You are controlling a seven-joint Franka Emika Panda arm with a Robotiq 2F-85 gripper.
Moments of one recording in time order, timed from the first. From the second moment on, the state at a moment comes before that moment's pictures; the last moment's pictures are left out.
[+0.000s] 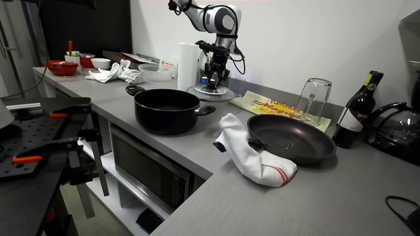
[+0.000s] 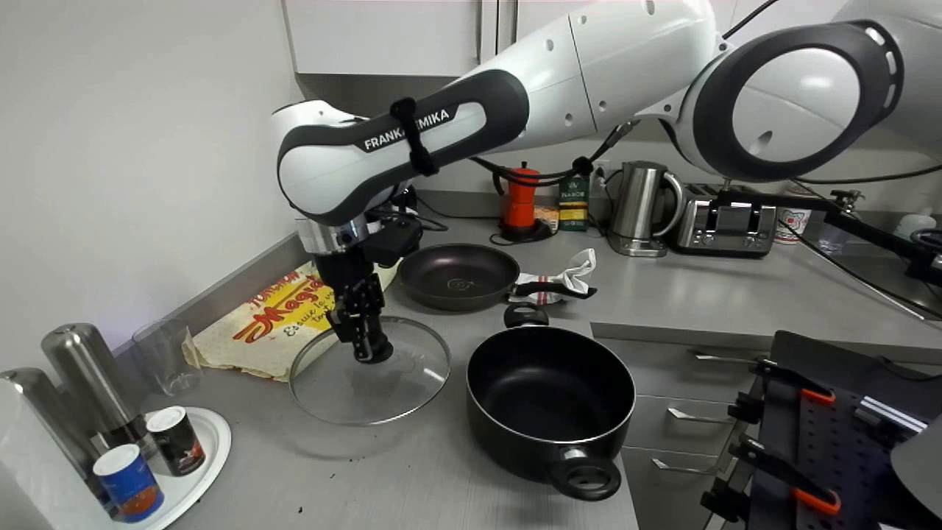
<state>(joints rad) 0.28 1.19 0.13 -0.75 -0.13 1.76 -0.16</state>
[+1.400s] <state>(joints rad) 0.31 1.39 0.13 -0.56 -0.12 1.70 -0.17</state>
